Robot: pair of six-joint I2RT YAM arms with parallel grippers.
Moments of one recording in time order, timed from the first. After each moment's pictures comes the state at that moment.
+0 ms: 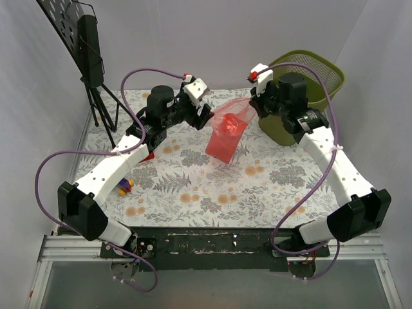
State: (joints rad) left arm -0.56 1.45 1.37 -0.09 0.29 0.24; right arm 0.38 1.41 1.46 -0.41 -0.23 -0.31
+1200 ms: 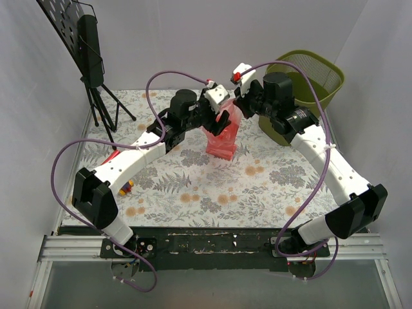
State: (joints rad) left arm -0.68 1.59 1.44 -0.08 0.27 0.20; right arm 0.53 1.45 1.56 -0.44 -0.21 -0.32
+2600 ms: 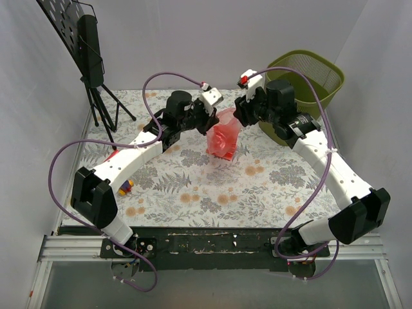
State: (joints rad) left arm -0.61 1.58 1.38 -0.12 0.35 0.19; right arm 0.51 1.40 1.46 -0.43 -0.20 -0.21
